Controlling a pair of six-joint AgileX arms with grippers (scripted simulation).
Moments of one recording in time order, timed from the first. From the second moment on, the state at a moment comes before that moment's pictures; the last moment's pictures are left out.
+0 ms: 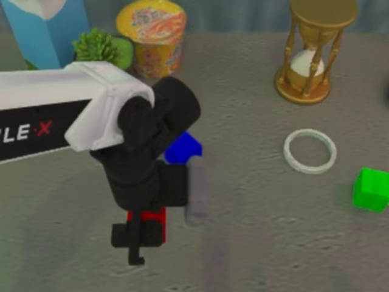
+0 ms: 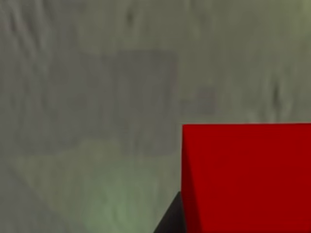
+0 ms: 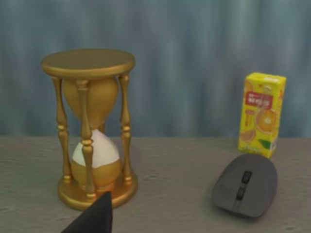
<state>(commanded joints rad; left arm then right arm) -0.71 1.74 1.15 -0.97 0.02 0.87 0.00 0.00 0.00 0.00 0.00 0.00</state>
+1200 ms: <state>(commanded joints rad) -0.72 1.87 1.01 -0.70 0.02 0.87 0.00 0.00 0.00 0.00 0.00 0.00</state>
